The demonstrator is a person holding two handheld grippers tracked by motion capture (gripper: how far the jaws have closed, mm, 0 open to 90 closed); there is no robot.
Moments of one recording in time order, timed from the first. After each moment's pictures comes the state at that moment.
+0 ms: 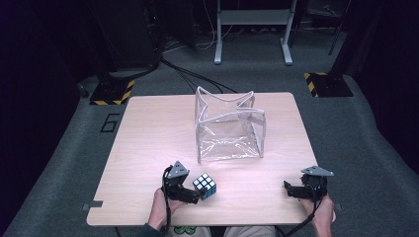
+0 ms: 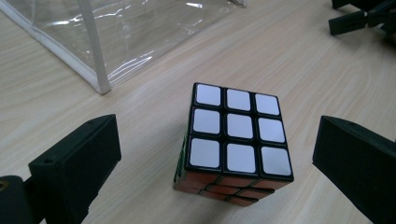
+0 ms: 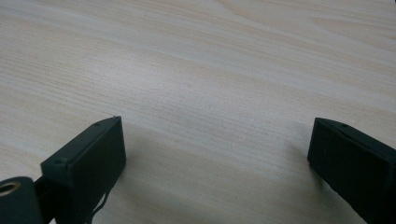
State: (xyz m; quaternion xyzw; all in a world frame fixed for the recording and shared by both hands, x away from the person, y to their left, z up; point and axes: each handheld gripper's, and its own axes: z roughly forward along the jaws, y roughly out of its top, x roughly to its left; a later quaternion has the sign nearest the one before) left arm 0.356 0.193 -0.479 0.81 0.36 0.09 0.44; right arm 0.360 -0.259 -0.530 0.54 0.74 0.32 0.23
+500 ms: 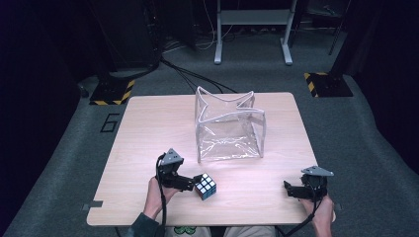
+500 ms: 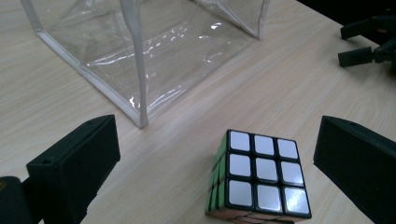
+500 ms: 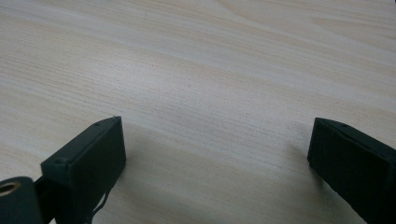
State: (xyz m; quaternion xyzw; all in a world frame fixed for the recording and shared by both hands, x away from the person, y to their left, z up) left arm 0.380 0.205 -0.447 0.80 0.38 0.11 0.45; right arm 0.360 -0.259 -0.530 0.54 0.74 0.32 0.23
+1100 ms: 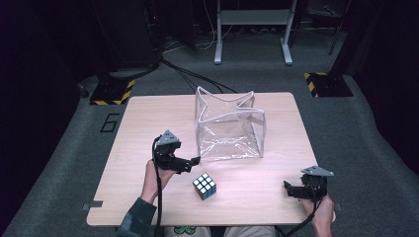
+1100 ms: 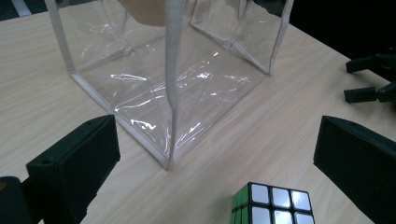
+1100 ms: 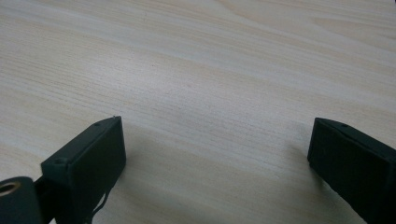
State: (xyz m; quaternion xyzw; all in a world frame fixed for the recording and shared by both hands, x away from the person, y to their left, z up) left arm 0.412 0.209 -0.406 0.79 0.38 0.12 0.46; right arm 0.360 -0.259 -0.530 0.54 0.74 0.32 0.23
